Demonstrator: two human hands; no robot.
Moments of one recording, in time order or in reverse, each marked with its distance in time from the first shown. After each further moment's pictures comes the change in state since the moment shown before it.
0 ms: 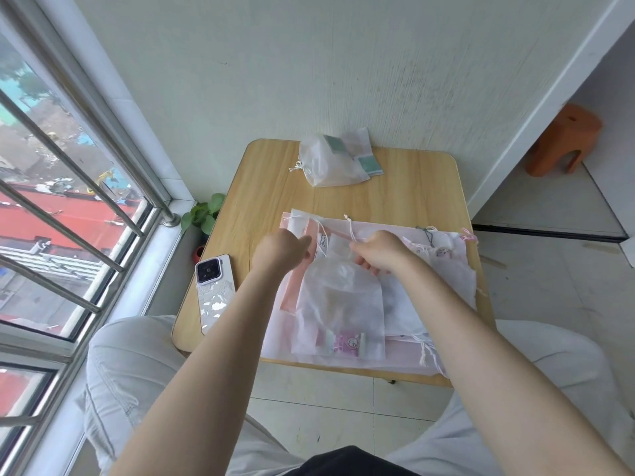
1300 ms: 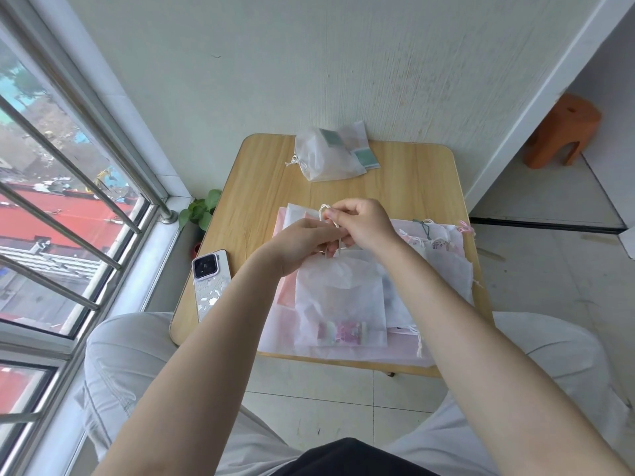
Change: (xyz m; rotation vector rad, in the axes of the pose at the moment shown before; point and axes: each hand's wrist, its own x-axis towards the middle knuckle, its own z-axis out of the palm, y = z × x) left_hand -0.033 0.030 -0.007 -0.604 -0.527 0.286; right_hand -0.022 -0.036 0.000 0.542 0.102 -0.358
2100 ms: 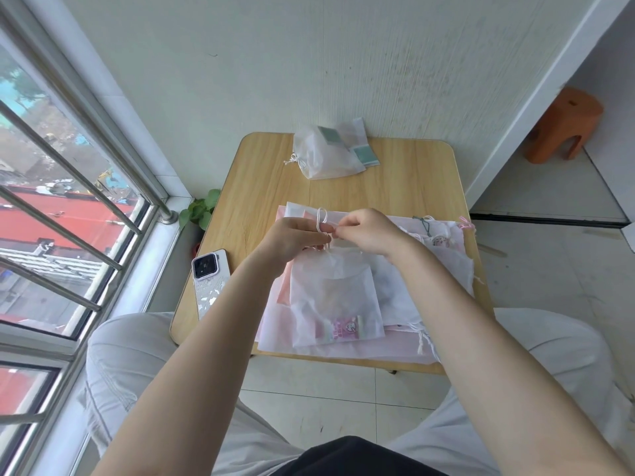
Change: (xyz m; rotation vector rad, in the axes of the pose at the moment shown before) left_hand 0.001 -0.016 -0.013 -0.066 0.232 -0.004; right_hand 0.000 0.009 -0.016 -0.336 -0.173 0.136
